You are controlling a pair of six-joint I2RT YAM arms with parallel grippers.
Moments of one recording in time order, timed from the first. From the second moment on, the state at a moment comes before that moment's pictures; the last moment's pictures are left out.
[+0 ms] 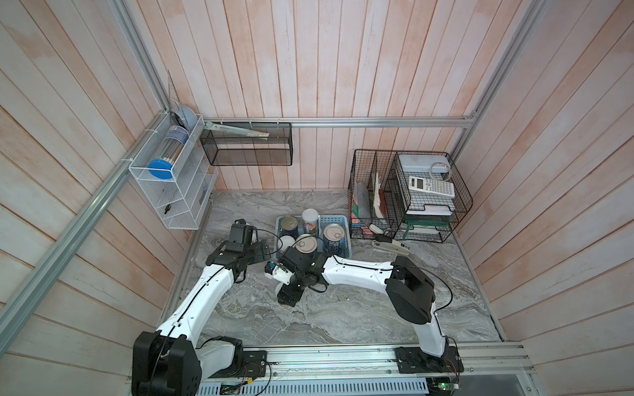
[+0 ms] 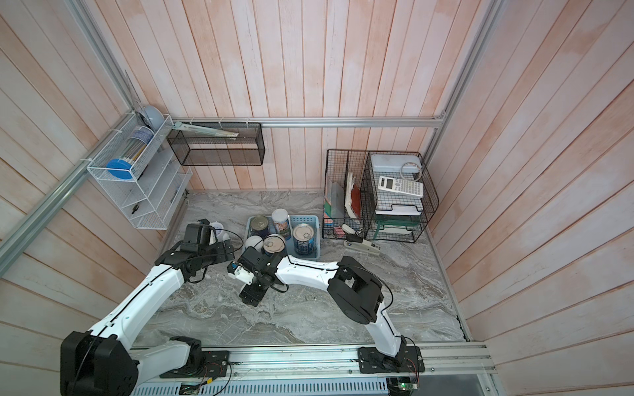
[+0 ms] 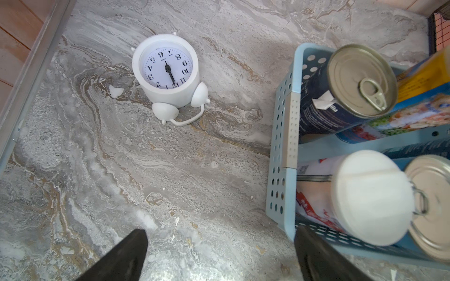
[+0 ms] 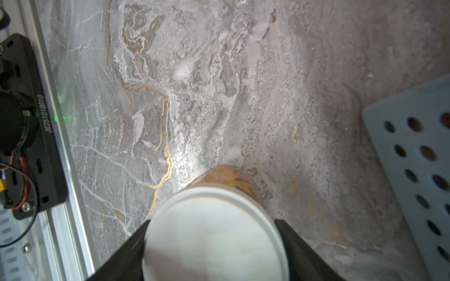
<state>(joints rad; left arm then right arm) -0.18 1.19 0.87 -0.58 -0.11 -0.33 1.13 2.07 1.57 -0.56 -0.23 -0.03</state>
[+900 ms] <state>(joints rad) -0.17 1.20 0.87 -0.57 -0.14 -0.34 0.87 1.64 1.57 -0.79 0.10 -0.01</state>
